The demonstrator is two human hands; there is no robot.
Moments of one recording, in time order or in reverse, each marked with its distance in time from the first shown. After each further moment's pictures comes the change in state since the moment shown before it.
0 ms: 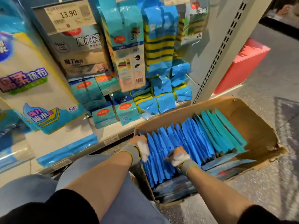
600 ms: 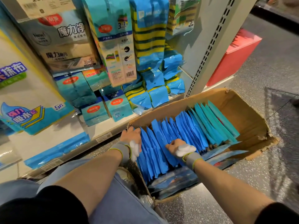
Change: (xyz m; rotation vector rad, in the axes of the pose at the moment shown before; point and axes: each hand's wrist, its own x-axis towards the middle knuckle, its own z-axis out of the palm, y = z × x) left_hand 0.009 -0.004 -0.002 0.632 0.141 0.101; right_hand -0.011 0.009 -0.024 0.034 0.019 0.014
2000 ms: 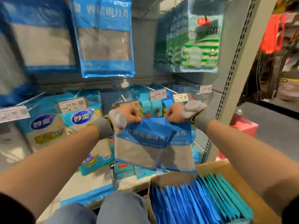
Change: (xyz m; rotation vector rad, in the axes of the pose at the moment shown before) left_hand -0.245 -0.041 -0.244 -0.282 0.844 0.122; right_hand -0.246 -0.203 -0.204 -0.444 0.564 -0.660
